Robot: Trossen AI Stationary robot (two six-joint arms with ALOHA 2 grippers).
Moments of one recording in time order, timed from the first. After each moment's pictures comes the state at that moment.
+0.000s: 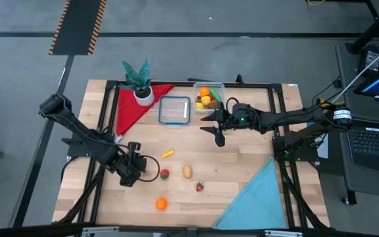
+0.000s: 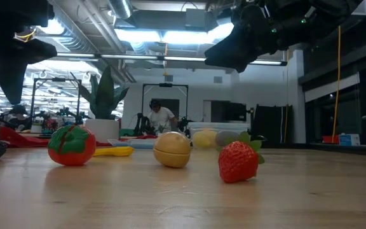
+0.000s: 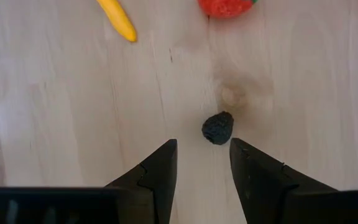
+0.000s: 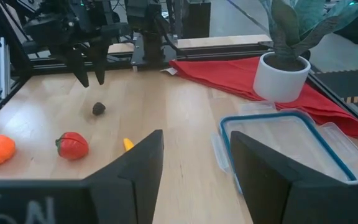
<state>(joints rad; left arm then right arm) -0.64 1.30 0.79 -0.85 -0.29 -0.50 -0.13 1.36 0.68 0.40 -0.07 0.02</state>
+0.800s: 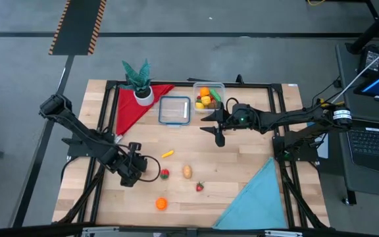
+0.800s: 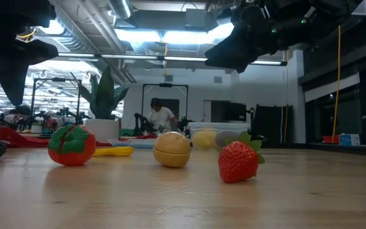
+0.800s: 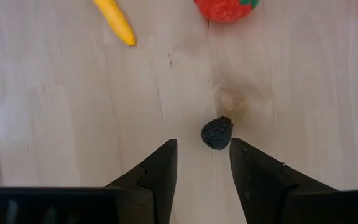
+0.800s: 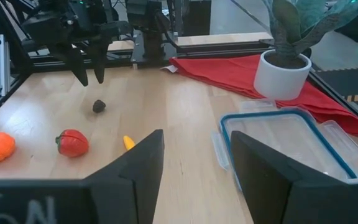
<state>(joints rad) -0.64 1.31 0.79 -0.84 -0.29 -0.49 -0.13 1.36 0.68 0.39 -0.07 0.02</state>
